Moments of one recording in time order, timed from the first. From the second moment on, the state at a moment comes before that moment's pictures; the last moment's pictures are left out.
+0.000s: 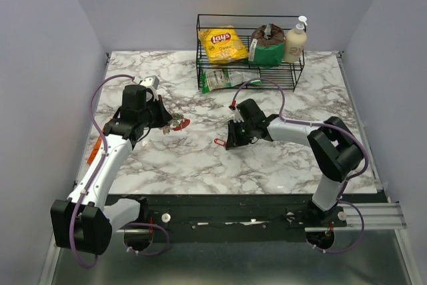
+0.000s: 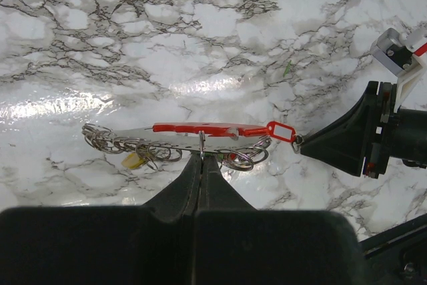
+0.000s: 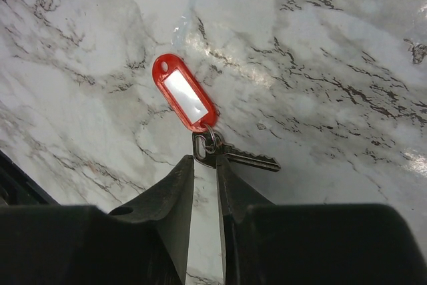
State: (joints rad) left arm -0.18 1.09 0.91 -0.46 0.23 -0.35; right arm 0.66 1.79 0.99 -0.16 -0.30 0.42
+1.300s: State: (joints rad) left arm -0.20 1.09 0.91 -0.46 0.22 -0.35; right arm 0.65 1.84 1.06 -0.14 -0.33 0.41
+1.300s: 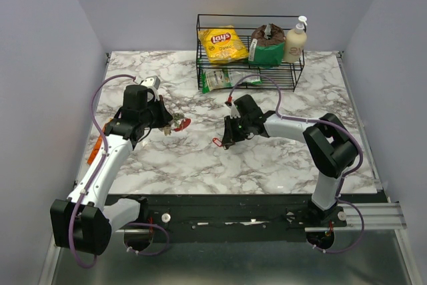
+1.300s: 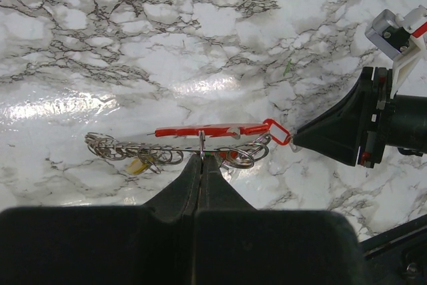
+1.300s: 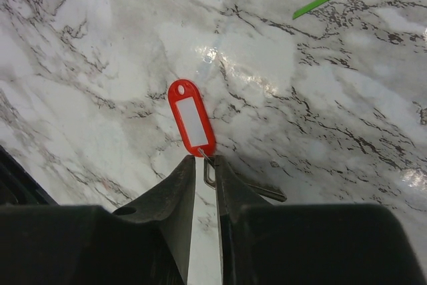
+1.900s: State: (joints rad) left arm -0.20 1.10 0.91 -0.46 0.22 -0.35; right arm 0.65 1.84 1.06 -0.12 -0.43 0.34
